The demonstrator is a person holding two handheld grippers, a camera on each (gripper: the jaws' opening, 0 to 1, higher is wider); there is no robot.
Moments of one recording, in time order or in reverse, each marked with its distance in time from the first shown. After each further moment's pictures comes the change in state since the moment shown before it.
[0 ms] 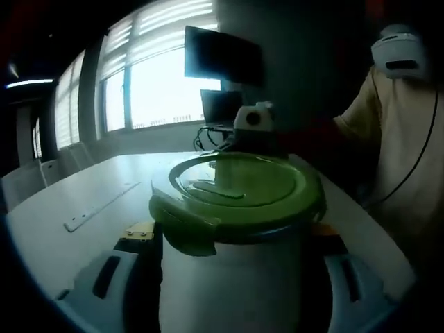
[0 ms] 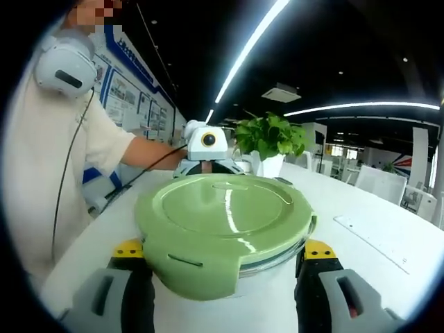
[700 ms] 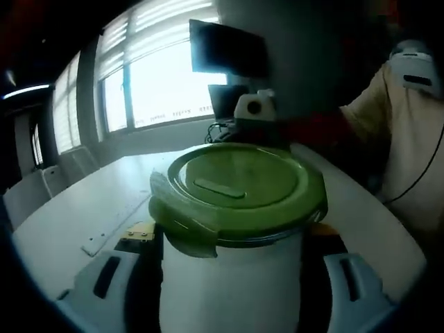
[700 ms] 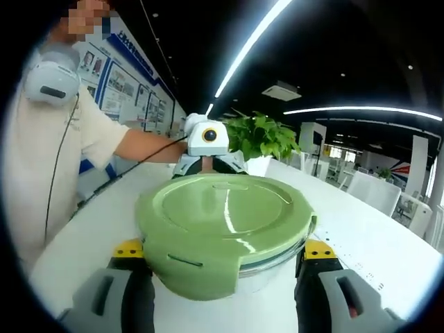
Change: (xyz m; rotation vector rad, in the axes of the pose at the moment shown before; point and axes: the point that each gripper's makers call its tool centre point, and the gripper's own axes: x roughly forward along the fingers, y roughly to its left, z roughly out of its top) left arm 0.015 0.065 0.010 0.041 0.055 0.005; right arm 0.002 -0.067 0.010 -0.049 0.040 -0.019
